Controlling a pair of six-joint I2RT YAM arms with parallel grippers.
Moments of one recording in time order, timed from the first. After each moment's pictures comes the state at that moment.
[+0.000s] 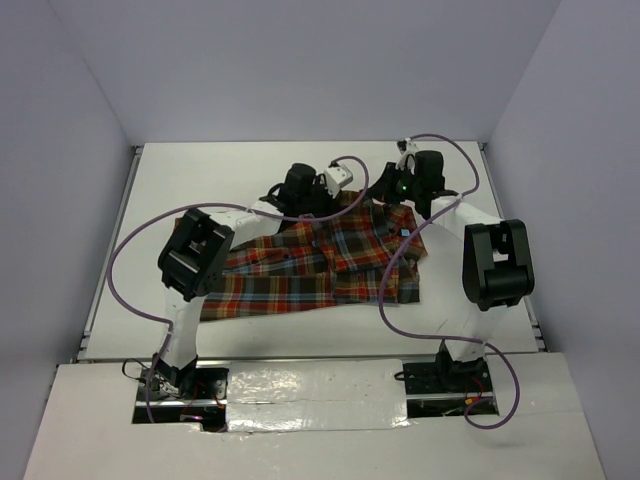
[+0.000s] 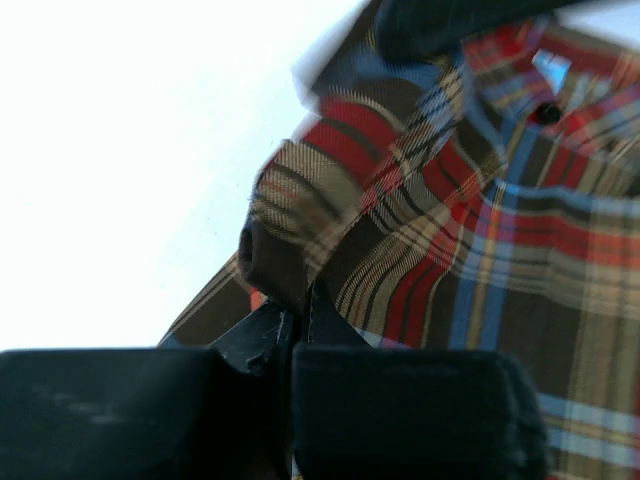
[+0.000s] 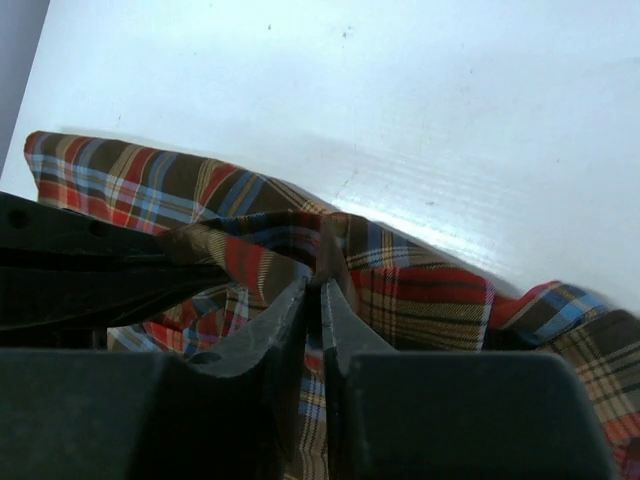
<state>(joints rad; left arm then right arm) -0.56 2.09 1.46 0.15 0.33 0.18 0.11 1.78 1.14 0.12 -0.52 0.33</state>
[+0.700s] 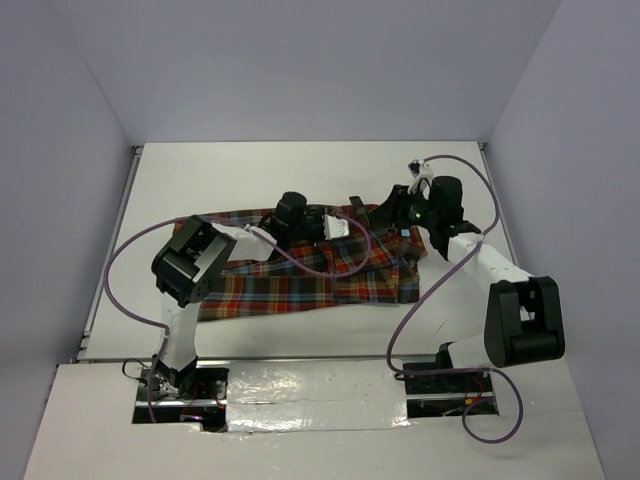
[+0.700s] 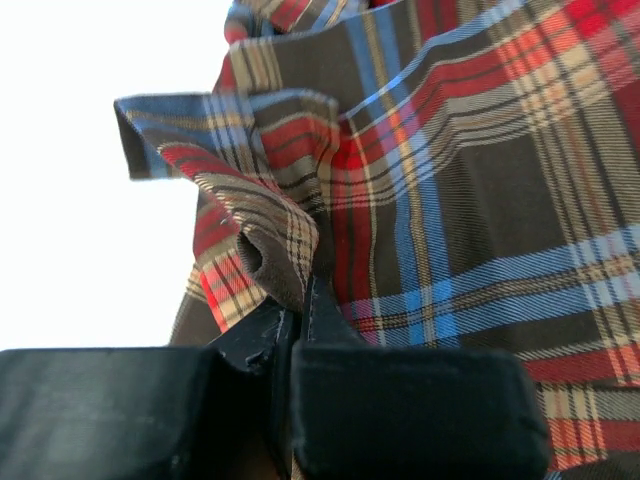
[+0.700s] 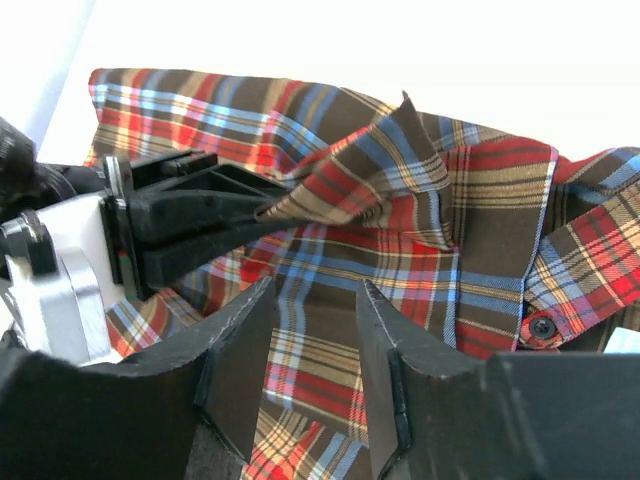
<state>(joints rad) -0.58 2.04 1.13 0.49 0.52 0.71 0.10 1.42 0.81 0.14 -0.59 0.31</state>
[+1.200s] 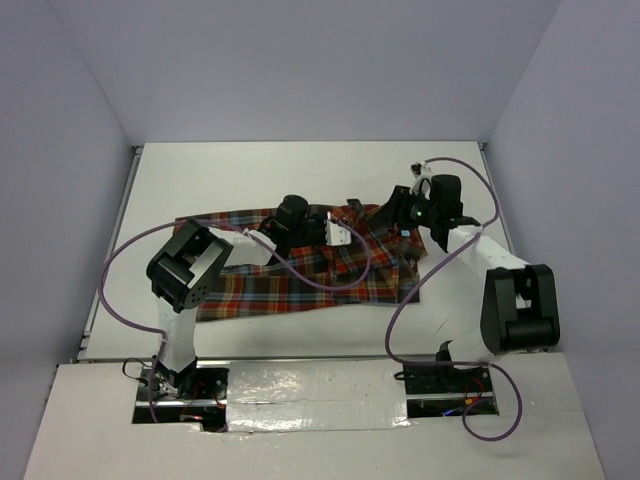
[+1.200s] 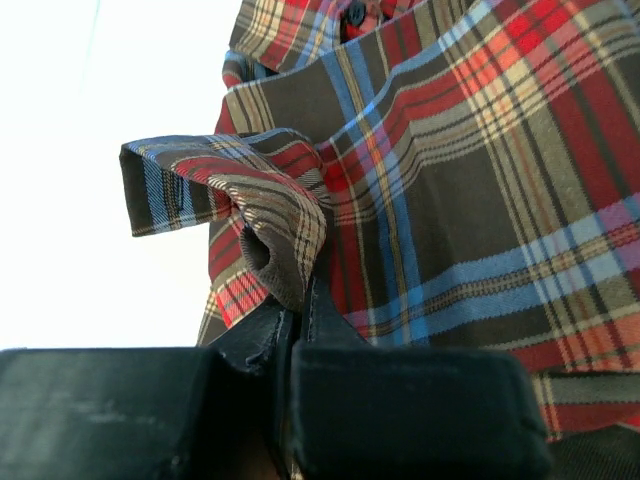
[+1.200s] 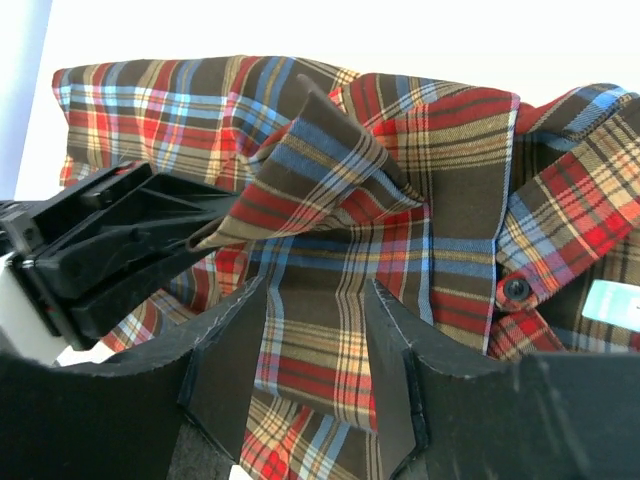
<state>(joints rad) -0.62 1.98 1.08 0.51 0.51 0.83 0.08 1.44 0.84 0.04 -0.56 0.33</state>
